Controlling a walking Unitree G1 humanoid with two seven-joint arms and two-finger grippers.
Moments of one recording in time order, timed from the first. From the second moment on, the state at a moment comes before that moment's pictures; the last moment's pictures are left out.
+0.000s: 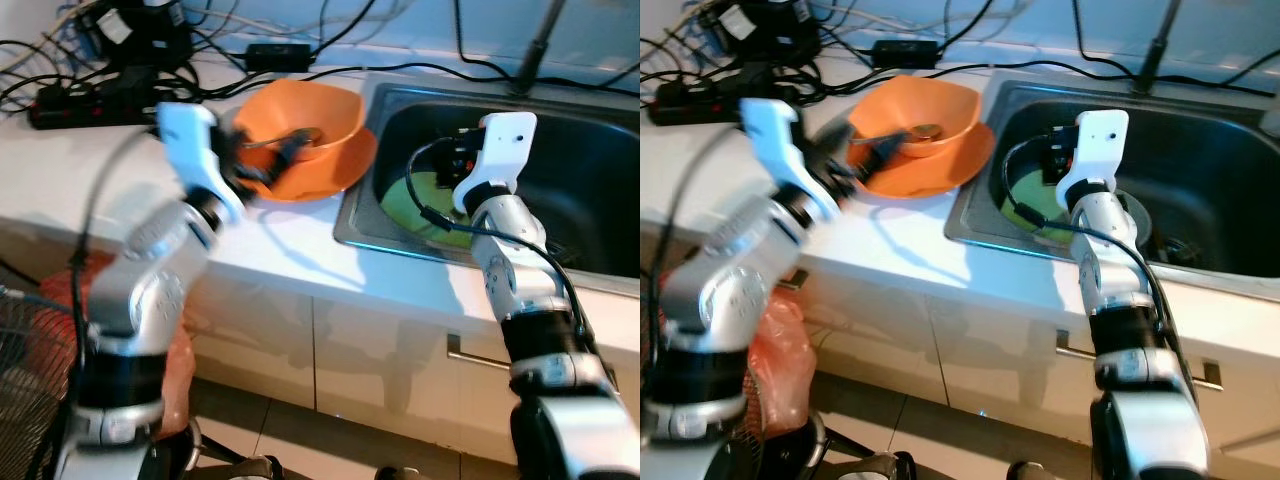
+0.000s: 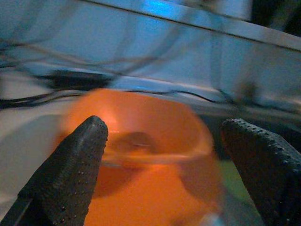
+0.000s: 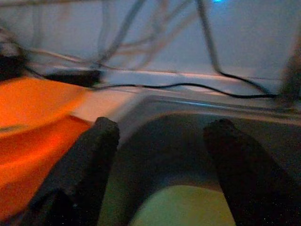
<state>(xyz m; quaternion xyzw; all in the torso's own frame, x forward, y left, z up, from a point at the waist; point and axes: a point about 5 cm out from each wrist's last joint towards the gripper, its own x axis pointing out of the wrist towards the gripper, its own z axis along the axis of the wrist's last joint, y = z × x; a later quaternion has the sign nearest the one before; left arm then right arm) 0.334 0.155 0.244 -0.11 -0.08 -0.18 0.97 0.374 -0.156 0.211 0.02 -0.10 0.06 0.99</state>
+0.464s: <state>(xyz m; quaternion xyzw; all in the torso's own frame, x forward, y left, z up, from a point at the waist) 0.348 0.177 0.243 -0.24 -0.11 -0.09 0.96 0.353 -0.120 0.220 0.05 -0.11 0.16 0.98</state>
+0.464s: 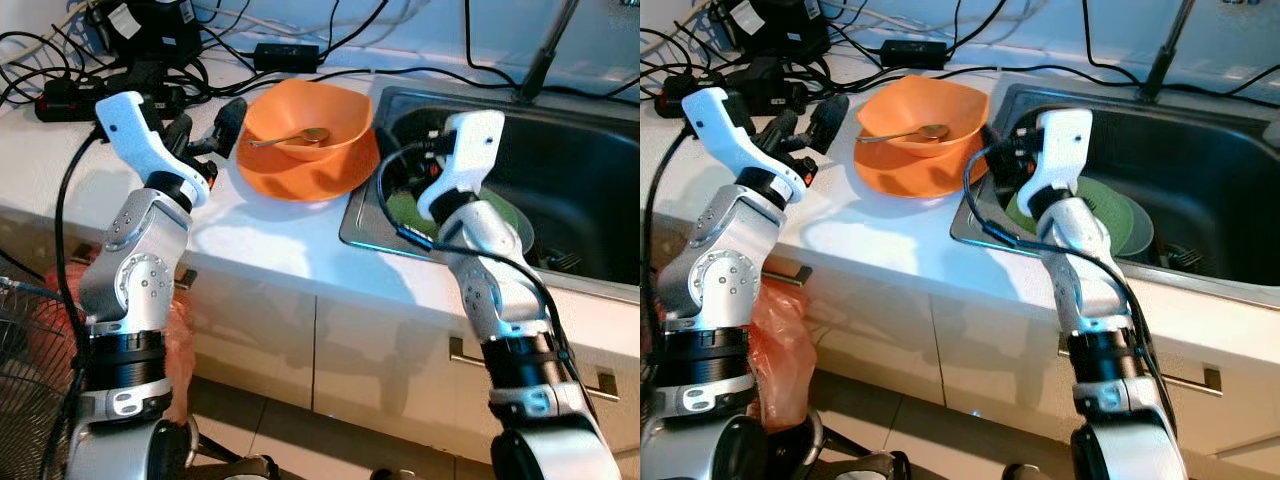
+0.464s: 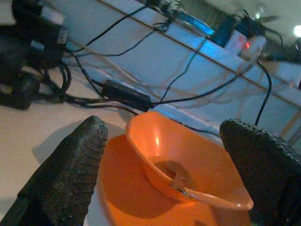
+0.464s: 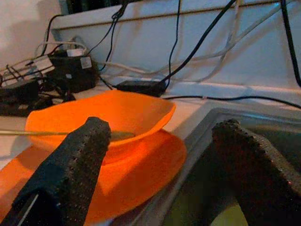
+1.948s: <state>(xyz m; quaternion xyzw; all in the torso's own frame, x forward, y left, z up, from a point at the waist) 0.393 0.150 0.209 -0.45 -0.03 -0.09 0.89 0.331 -0.122 0.222 0.04 -0.09 0.16 0.98</state>
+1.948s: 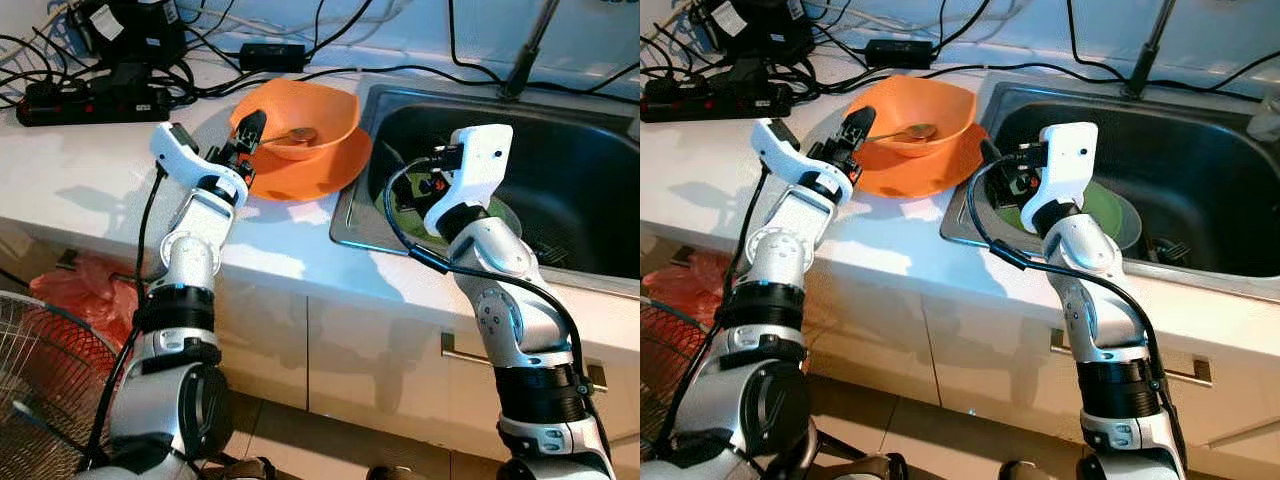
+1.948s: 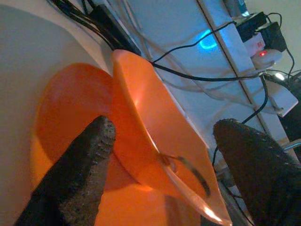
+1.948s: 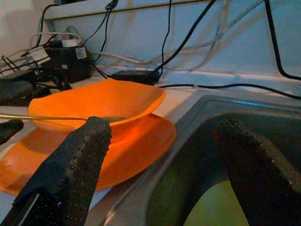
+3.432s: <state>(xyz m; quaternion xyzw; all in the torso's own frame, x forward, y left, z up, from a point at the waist) 0.399 0.155 0.208 -0.49 -0.02 -0.09 0.86 0.329 -0.122 0.225 0.05 -0.09 0.15 0.98</state>
